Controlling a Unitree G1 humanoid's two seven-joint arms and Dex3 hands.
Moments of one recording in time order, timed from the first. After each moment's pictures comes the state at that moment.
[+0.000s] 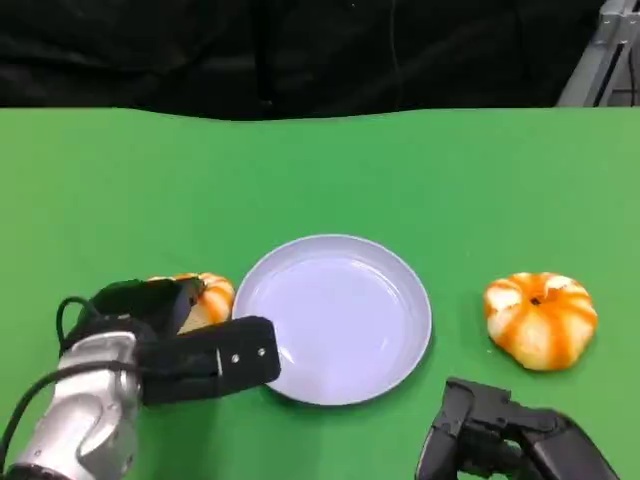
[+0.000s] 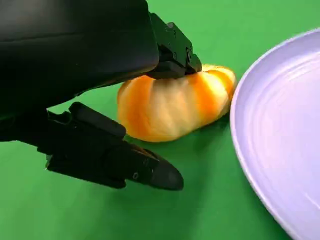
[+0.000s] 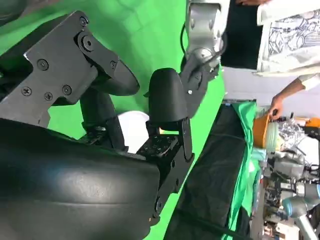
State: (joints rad) left arm -0.35 0.28 -0.38 0.41 0.77 0.28 -0.11; right arm 0.52 -0.14 0.32 -0.69 -0.03 0.07 0.16
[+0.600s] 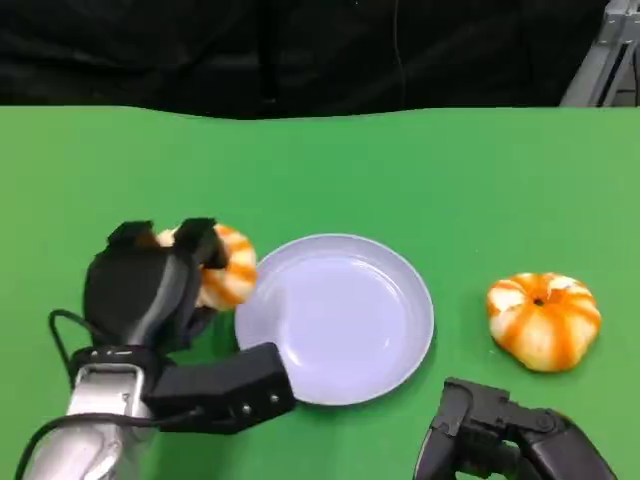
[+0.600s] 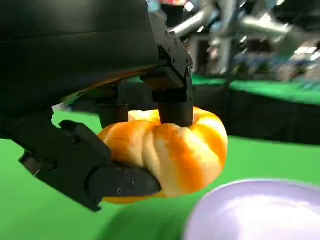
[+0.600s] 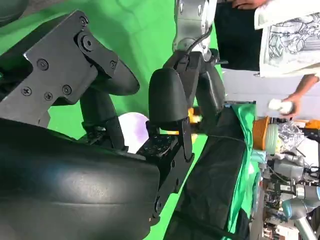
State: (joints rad) left arm -0.30 0.26 -0.40 0.34 0.89 0.08 0.49; right arm 0.52 -0.14 0.32 -0.70 -0.03 0.07 0.15
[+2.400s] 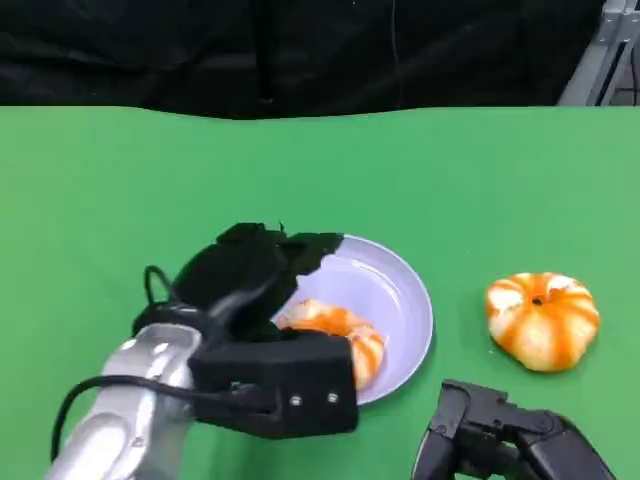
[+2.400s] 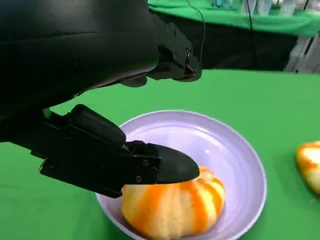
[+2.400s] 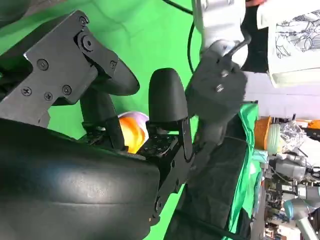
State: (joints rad) left arm -0.24 0.24 -0.40 -0.15 0.76 0.19 -0.24; right arm 0.53 -0.14 0.33 -0.72 -0.05 0.09 0.15
